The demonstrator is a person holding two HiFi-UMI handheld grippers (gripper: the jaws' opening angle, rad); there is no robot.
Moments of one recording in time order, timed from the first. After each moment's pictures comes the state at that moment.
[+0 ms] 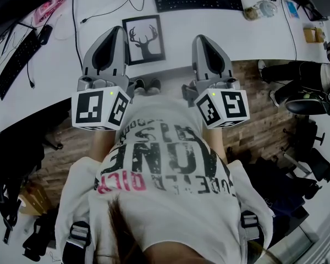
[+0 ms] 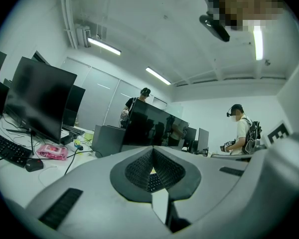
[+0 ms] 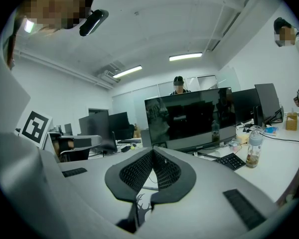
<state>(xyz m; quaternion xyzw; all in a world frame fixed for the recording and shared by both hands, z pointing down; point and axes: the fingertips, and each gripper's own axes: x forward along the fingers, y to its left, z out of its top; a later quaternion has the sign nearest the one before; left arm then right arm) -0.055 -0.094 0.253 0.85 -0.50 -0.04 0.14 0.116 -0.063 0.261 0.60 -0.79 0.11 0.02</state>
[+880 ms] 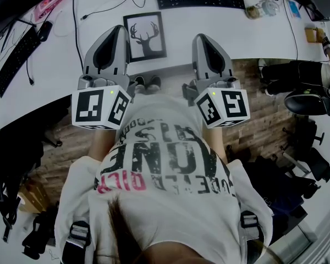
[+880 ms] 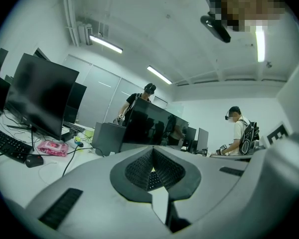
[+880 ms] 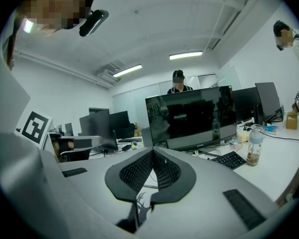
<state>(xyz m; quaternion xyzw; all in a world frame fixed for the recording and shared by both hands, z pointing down) -0.058 -0.090 0.259 0.85 -0.50 -0.04 0.15 0.111 -0.060 0.265 0.60 -0.79 0.12 0.03</state>
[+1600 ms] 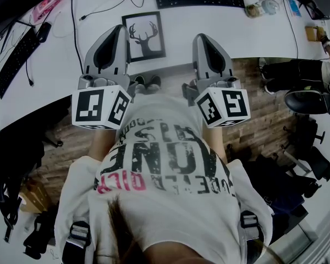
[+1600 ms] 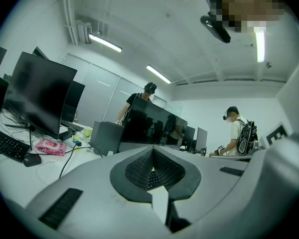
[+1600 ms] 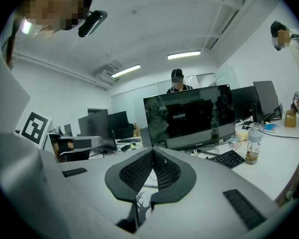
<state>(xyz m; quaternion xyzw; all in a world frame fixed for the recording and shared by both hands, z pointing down) -0.050 -0.092 0.260 0.85 -0.50 -0.04 0.16 0.117 -0.061 0.268 0.60 -0.79 0.12 0.02</state>
